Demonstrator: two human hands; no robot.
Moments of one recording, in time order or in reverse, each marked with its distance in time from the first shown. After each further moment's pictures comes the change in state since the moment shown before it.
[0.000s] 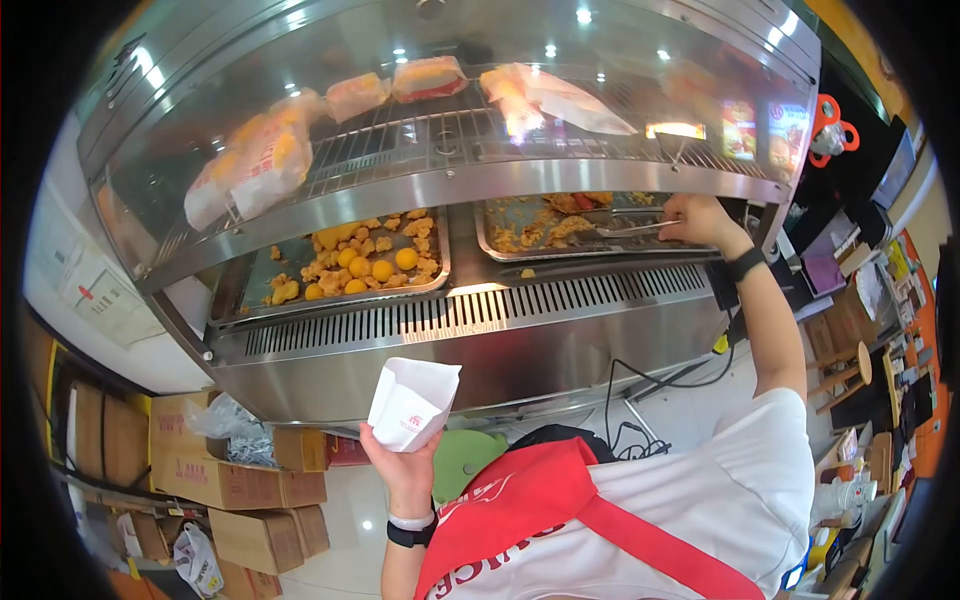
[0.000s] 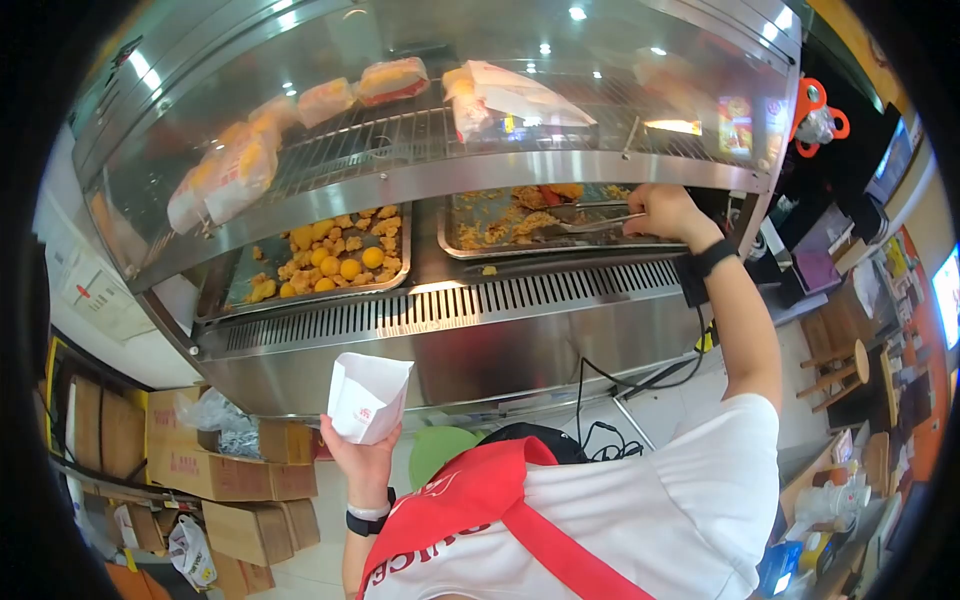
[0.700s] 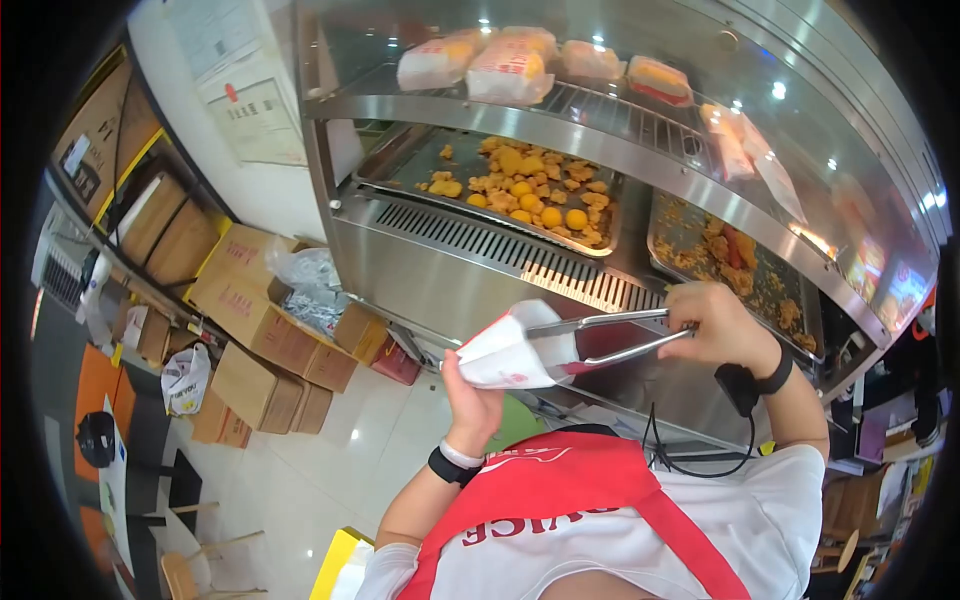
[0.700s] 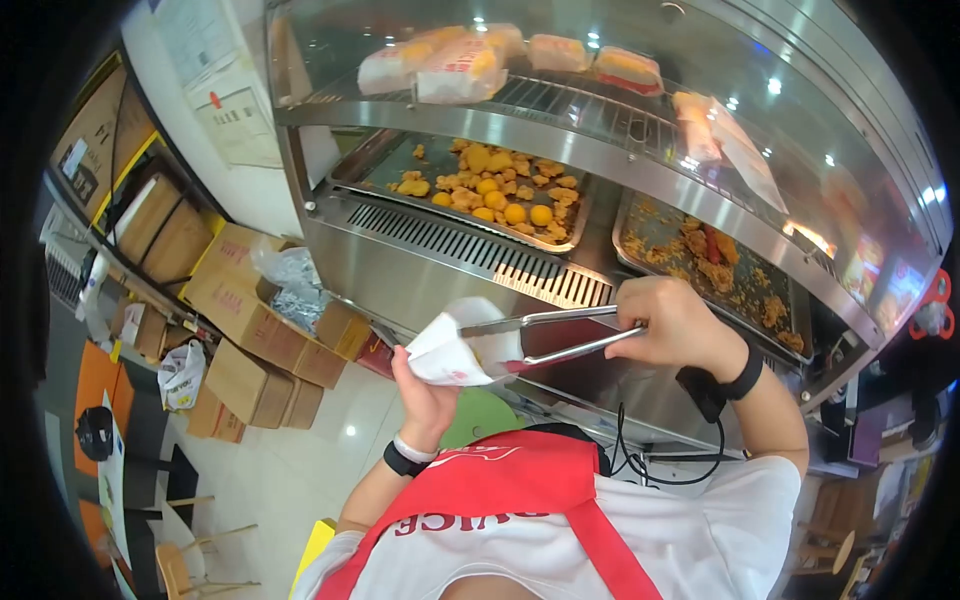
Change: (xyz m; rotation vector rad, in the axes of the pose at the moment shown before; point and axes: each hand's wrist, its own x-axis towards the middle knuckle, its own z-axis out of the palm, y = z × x) left_hand -0.008 -0.002 -0.020 -0.079 -0.027 0.301; right_hand 0.005 -0.217 -0.008 0.434 -0.232 -0.831
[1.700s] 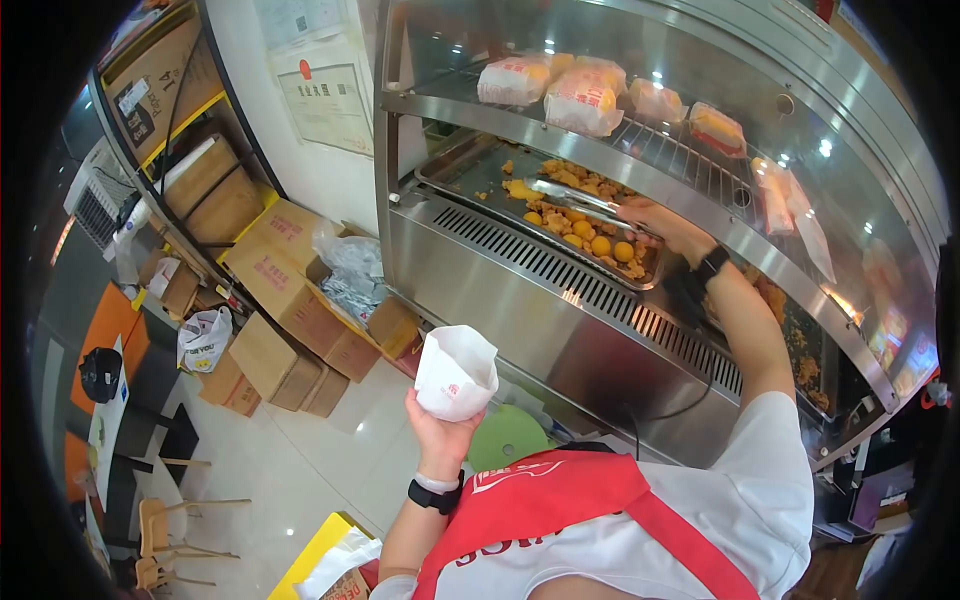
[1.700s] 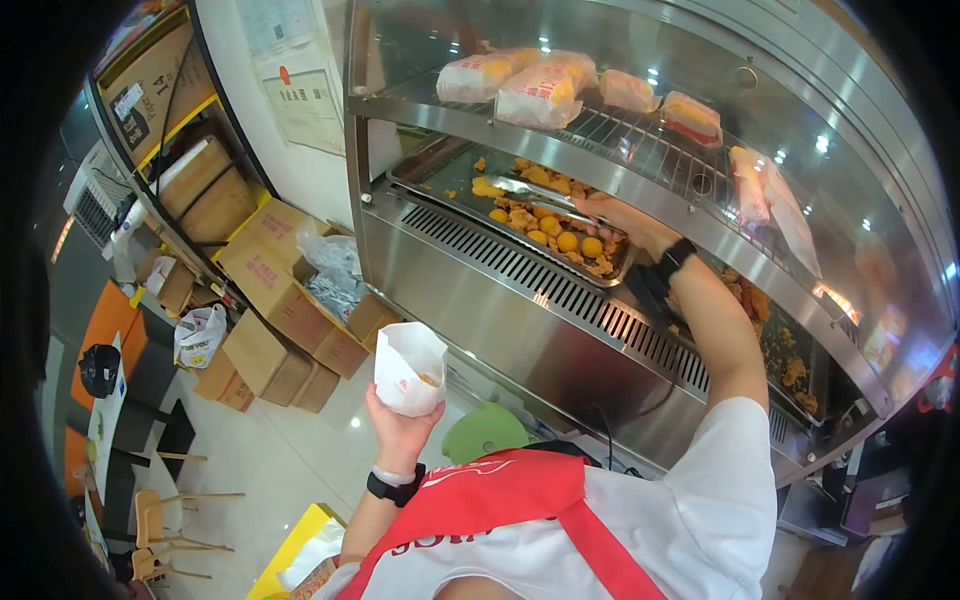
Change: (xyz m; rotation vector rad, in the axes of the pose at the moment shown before) left_hand -0.036 0.045 -0.047 -0.294 0.247 0.031; right_hand 0.176 0.108 0.028 0.819 -0.040 0.430
